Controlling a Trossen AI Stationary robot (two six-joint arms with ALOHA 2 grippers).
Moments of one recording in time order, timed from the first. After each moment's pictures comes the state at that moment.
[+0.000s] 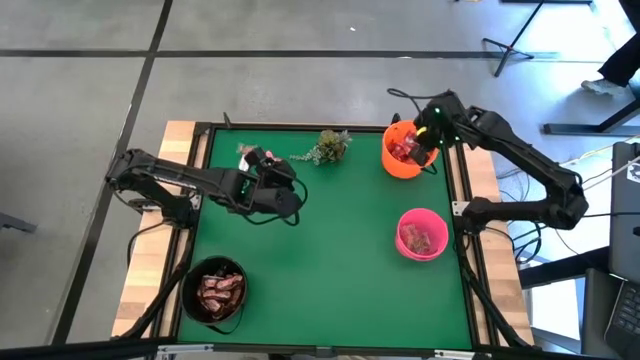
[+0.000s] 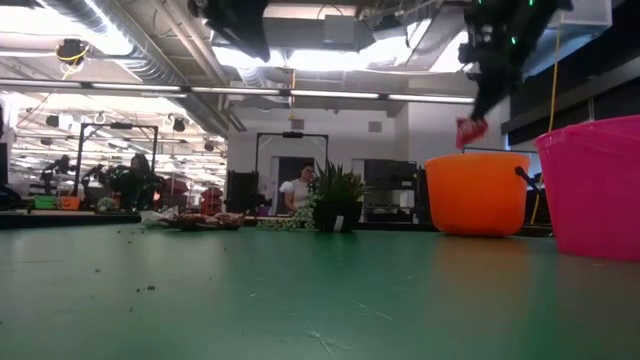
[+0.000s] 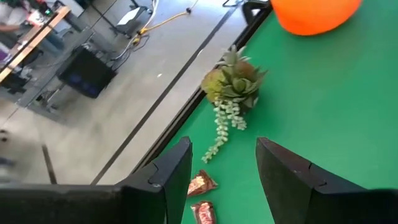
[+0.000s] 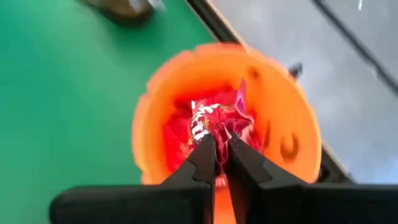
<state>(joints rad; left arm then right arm) -0.16 1.49 1.36 -0.93 -0.95 -0.44 -0.74 1.13 1.15 -0.98 0.01 -0.18</state>
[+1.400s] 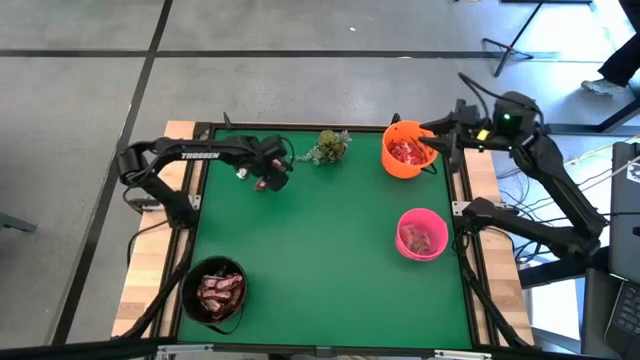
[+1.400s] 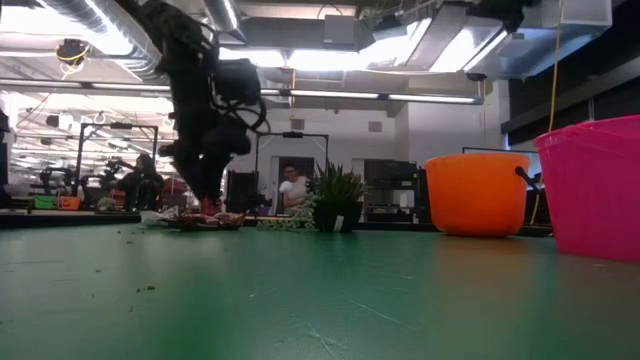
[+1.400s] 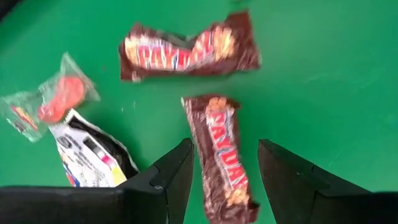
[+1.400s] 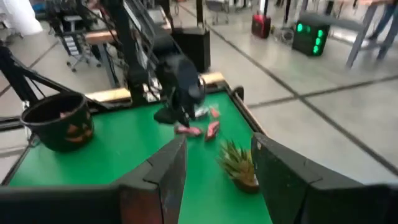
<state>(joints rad) 0.48 1.54 0.93 -0.68 -0.22 -0.41 -0.85 0.78 1.10 -0.61 -0.65 -0.14</state>
